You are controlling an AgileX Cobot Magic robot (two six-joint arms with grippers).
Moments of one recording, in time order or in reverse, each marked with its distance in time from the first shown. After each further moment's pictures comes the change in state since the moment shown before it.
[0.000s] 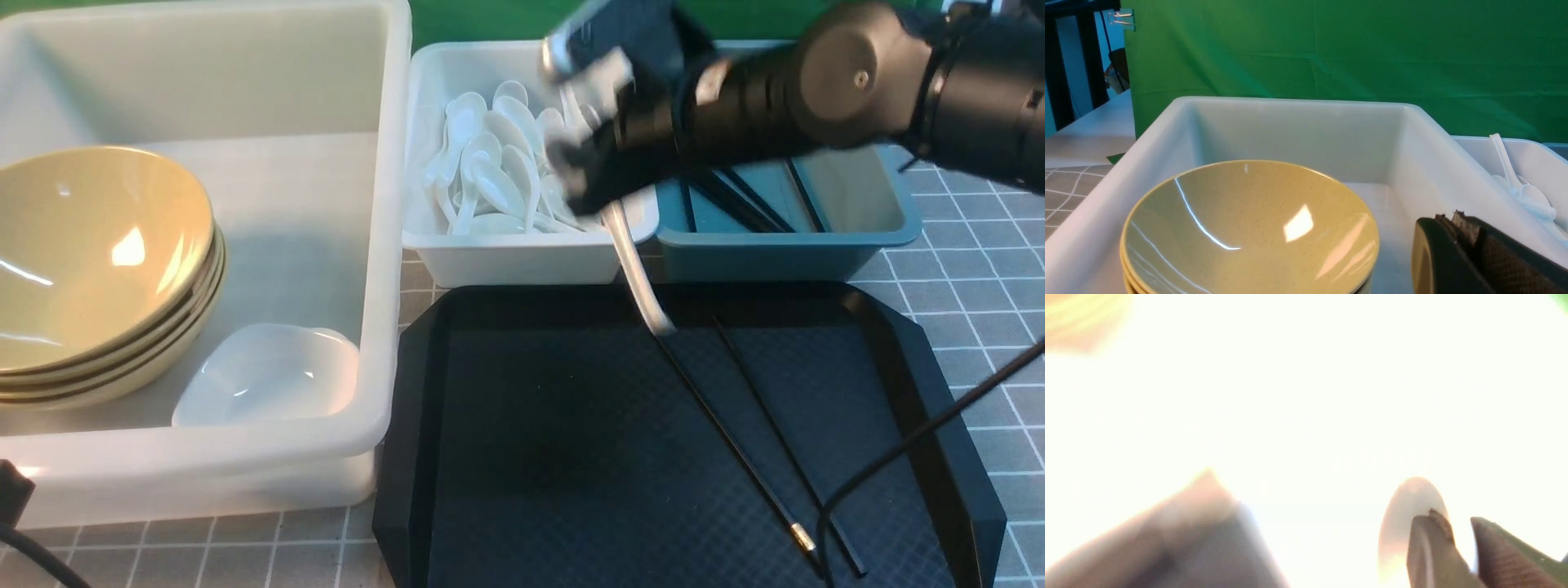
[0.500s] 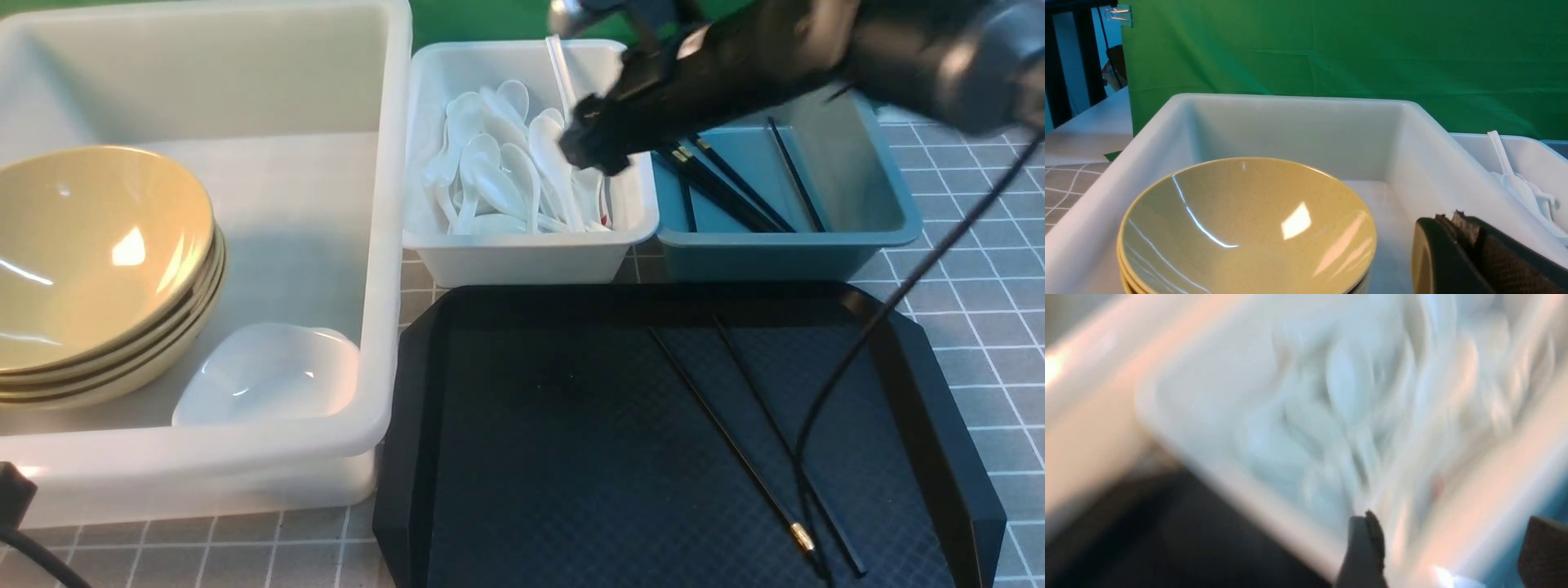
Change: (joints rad) right arm -0.127 0.128 -0.254 -0.070 0.518 0.235; left arm 0.000 0.000 0.000 0.000 0.007 0.000
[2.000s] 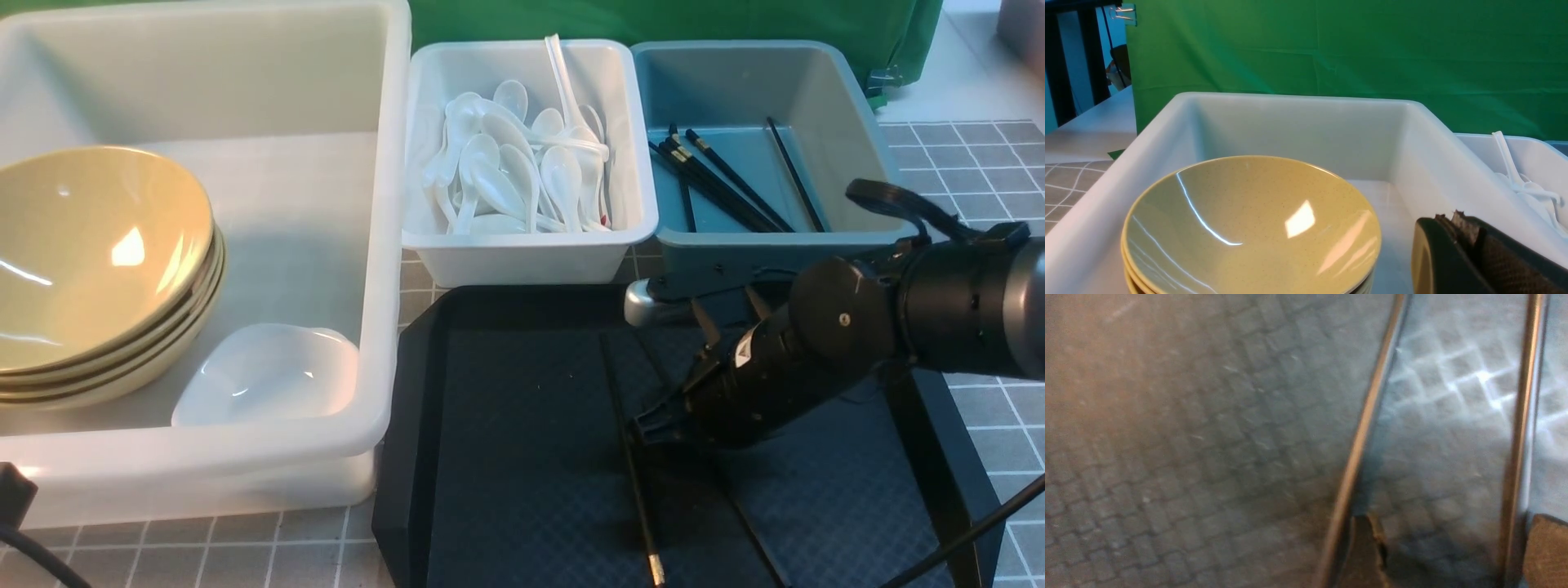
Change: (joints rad) right arm 0.156 -0.126 0.715 -0.024 -0.289 0.380; left arm 0.000 0.000 0.011 -0.002 -0.014 0.000
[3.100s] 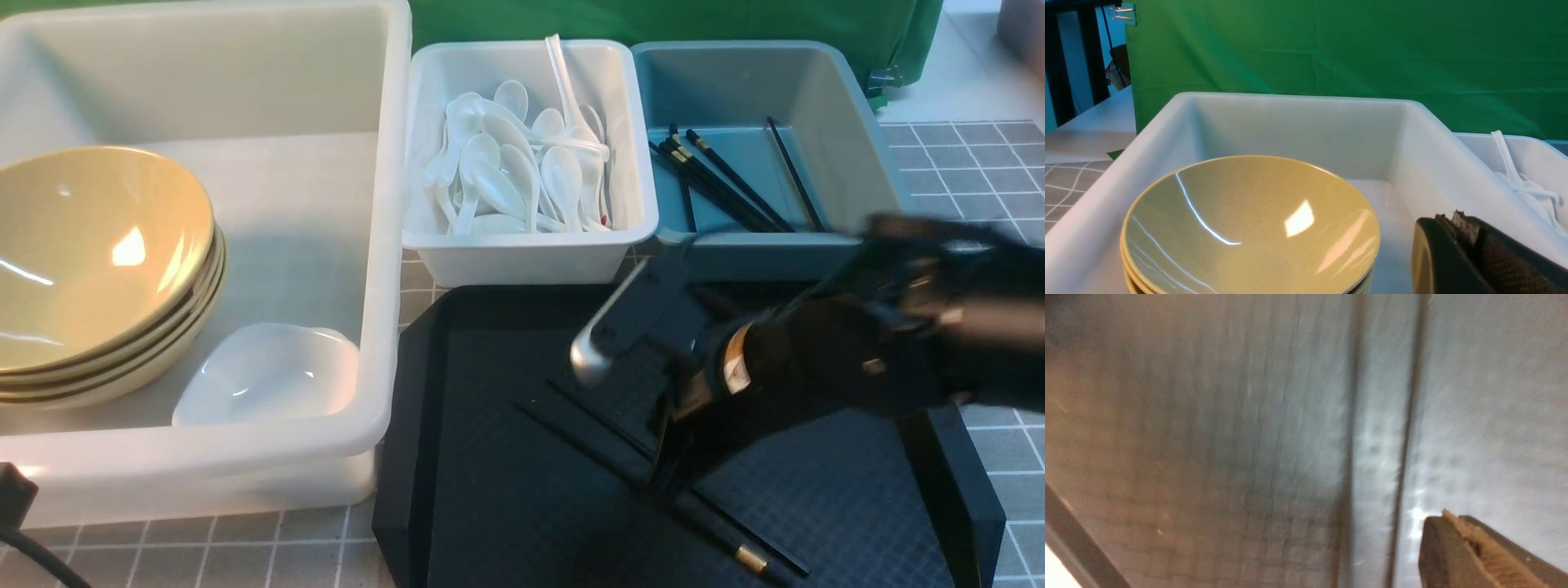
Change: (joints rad) right arm 0.137 -0.209 0.005 -0.291 0.061 -0.175; left arm 0.000 0.000 0.000 0.000 0.001 0.001
